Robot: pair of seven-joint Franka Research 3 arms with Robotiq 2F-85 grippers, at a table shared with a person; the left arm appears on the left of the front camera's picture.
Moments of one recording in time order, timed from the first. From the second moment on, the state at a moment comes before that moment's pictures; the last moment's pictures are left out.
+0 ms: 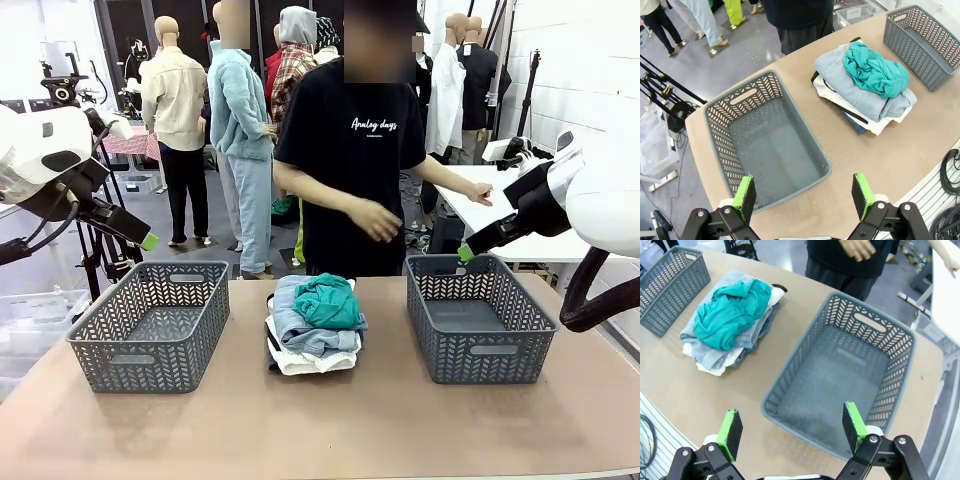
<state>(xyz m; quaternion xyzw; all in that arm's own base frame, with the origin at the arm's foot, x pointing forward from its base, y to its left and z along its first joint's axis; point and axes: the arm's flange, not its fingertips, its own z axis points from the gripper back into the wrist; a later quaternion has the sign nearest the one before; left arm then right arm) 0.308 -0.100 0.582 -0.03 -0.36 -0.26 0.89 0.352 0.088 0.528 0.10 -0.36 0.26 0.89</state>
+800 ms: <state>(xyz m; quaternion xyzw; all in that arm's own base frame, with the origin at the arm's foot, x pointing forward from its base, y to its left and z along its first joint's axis) 0.308 -0.100 0.582 -0.03 -0.36 -0.26 0.89 0.352 0.088 0.528 0.10 -0.36 0.26 0.89</state>
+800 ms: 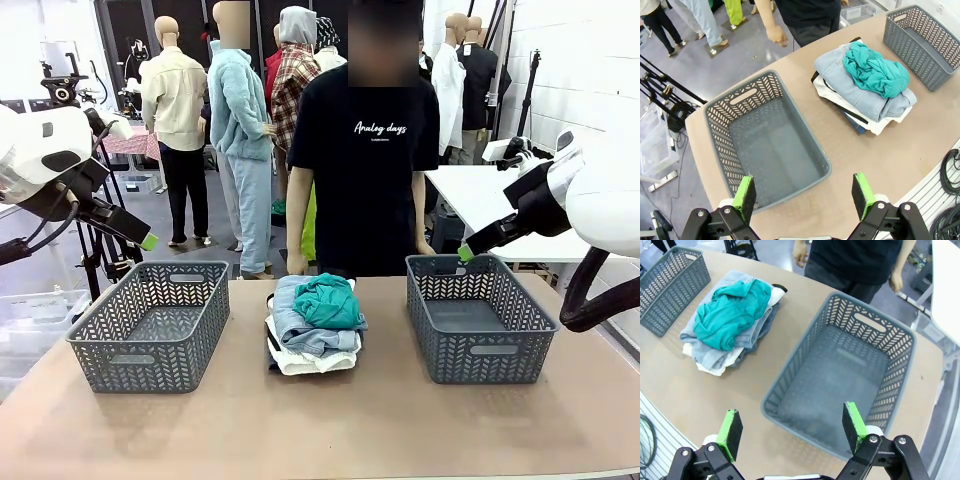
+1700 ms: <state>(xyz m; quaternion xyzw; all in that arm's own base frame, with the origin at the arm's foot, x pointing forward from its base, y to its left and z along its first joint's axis) 0.308 -0.100 0.582 -0.03 -0.36 -0.26 0.89 0.352 0.088 0.528 0.10 -0.36 0.26 0.89</state>
